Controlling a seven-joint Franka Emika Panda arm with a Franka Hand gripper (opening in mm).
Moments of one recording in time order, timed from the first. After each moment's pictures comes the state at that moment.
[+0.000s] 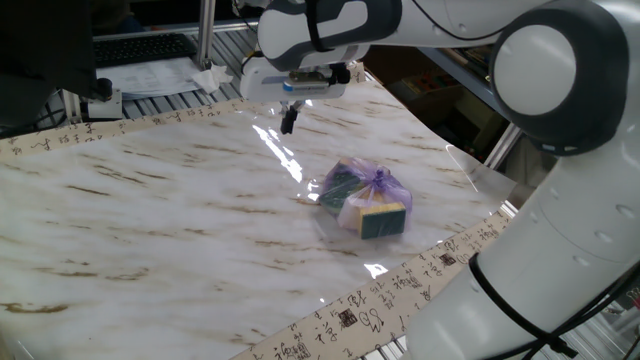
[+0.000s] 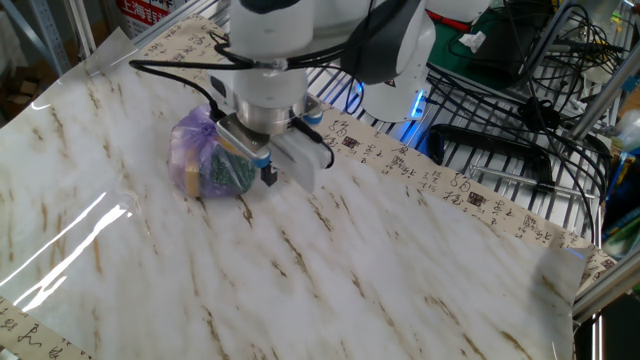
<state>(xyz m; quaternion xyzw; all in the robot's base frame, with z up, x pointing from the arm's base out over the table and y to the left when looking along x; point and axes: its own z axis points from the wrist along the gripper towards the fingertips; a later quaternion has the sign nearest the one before) 0.523 -0.025 0.261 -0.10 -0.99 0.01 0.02</state>
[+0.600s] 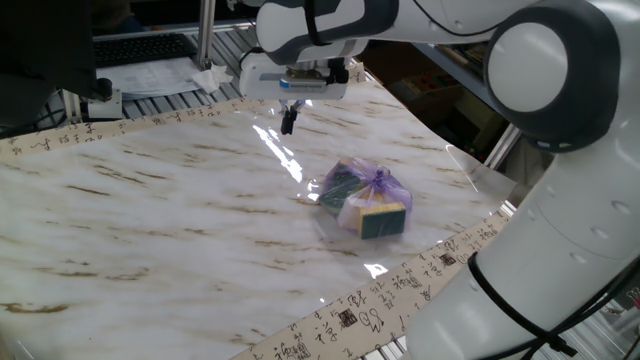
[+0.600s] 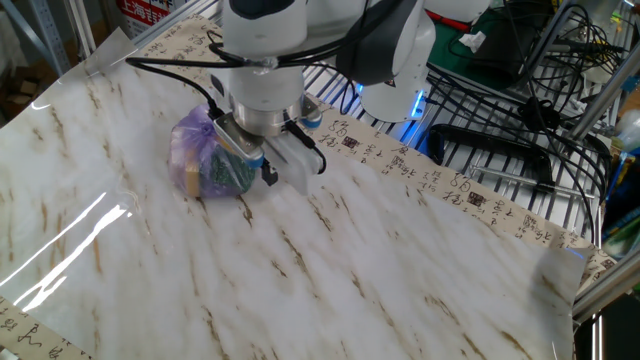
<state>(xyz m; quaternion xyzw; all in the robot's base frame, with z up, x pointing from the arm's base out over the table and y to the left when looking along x) 0.523 -0.025 0.261 -0.15 -0.99 0.01 0.04</state>
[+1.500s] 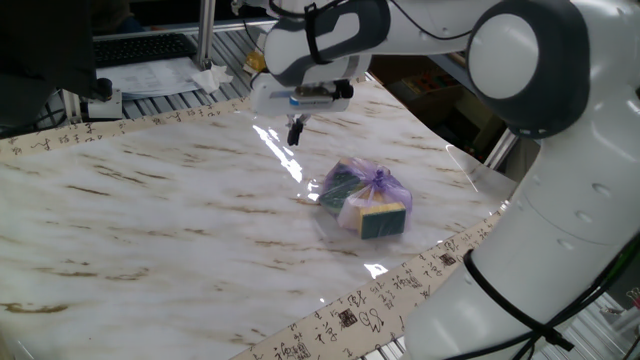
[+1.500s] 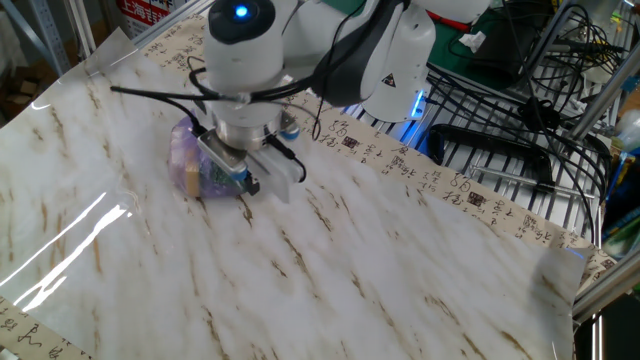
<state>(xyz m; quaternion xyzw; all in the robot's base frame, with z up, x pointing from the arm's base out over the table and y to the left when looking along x) 0.528 -0.057 0.214 -0.11 -0.99 0.01 0.03</state>
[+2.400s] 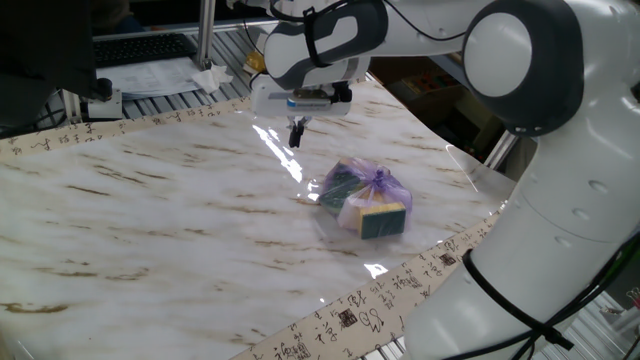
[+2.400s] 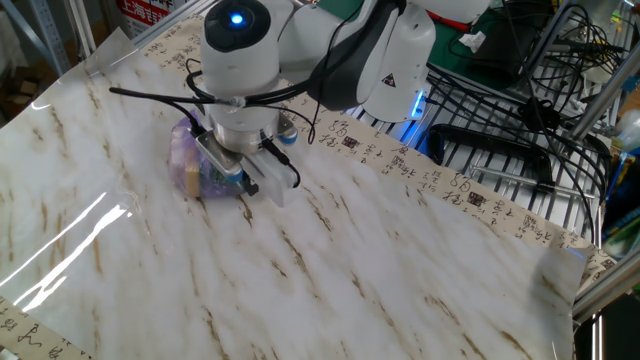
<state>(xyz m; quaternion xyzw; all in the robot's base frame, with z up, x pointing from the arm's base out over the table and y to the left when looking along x) 0.528 -0.057 0.212 -0.15 -0.99 0.02 0.04</state>
